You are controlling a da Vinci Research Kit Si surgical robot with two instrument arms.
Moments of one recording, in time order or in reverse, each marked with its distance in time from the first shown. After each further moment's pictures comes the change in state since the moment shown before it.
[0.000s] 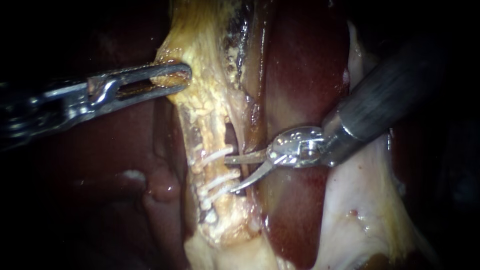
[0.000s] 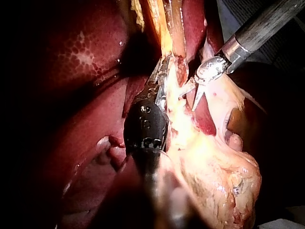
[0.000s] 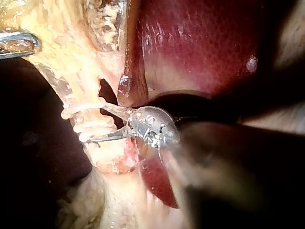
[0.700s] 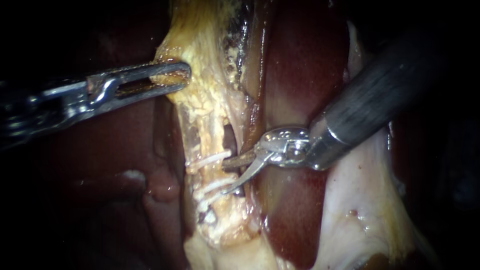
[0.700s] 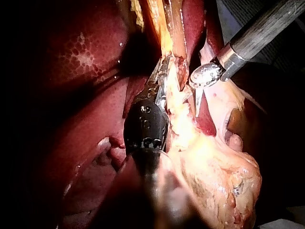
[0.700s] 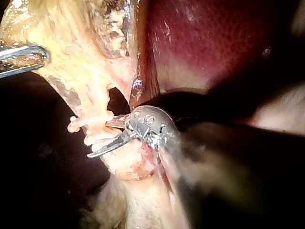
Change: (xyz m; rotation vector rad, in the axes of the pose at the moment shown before) right arm 0.002 0.000 0.003 0.249 0.131 0.017; left arm 0.000 0.000 0.000 0.003 -0.004 0.004
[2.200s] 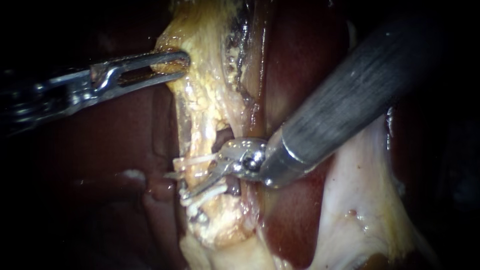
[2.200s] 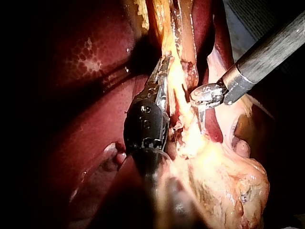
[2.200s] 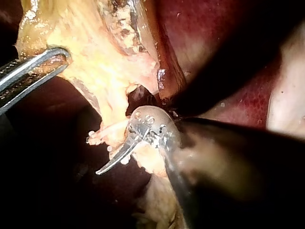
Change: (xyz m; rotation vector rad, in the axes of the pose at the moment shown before) right arm 0.003 0.001 0.005 0.180 0.191 0.180; left arm 0.000 0.002 0.002 -0.025 -0.010 -0.001
